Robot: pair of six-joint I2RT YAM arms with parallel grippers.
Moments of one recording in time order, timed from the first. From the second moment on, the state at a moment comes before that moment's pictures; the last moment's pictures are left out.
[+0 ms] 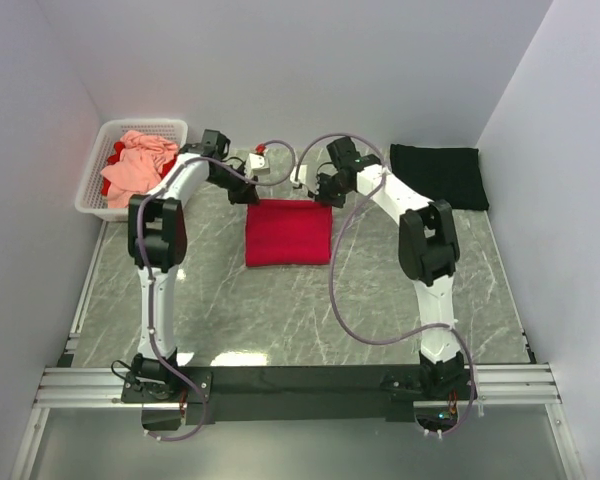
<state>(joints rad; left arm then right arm) -0.17 2.28 2.00 -0.92 0.83 1.07 0.40 2.18 1.86 -0.72 -0.36 -1.06</state>
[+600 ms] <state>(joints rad) -0.12 2.29 1.95 -0.62 0.72 0.55 0.34 2.26 2.18 -0.70 -0.21 -0.71</state>
